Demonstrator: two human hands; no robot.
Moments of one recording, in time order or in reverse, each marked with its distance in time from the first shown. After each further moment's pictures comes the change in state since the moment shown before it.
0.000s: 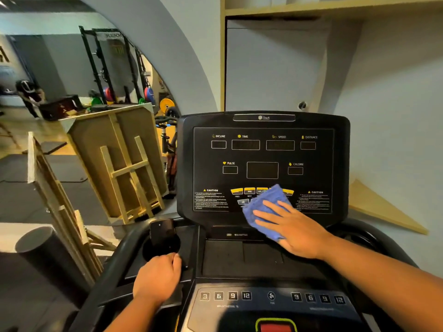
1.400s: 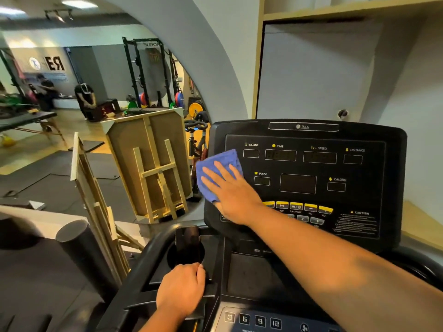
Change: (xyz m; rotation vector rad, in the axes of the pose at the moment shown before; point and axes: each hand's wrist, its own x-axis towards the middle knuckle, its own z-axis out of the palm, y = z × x) left_hand -0.002 -0.004 0.002 -0.029 0.027 -0.010; right_hand 0.228 -0.090 -0.045 -0.168 0.279 -0.051
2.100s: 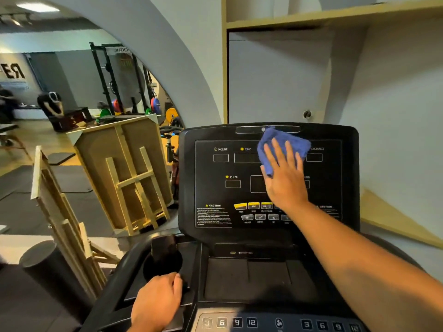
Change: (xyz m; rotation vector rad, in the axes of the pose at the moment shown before) left_hand 0.009 -0.006 -0.002 0.052 -0.073 -0.069; right_hand -0.101 0.123 -0.020 0.035 0.196 0.671
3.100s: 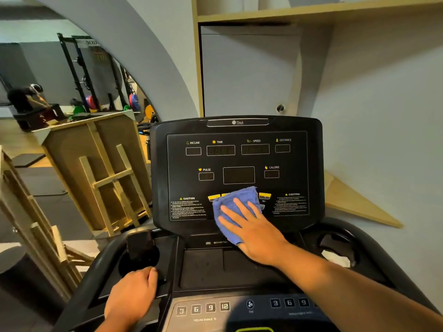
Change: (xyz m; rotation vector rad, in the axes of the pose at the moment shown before) left_hand -0.003 0.010 -0.005 -0.003 0.003 0.006; right_hand -0.135 0.007 0.019 -0.103 -0.321 -0.576
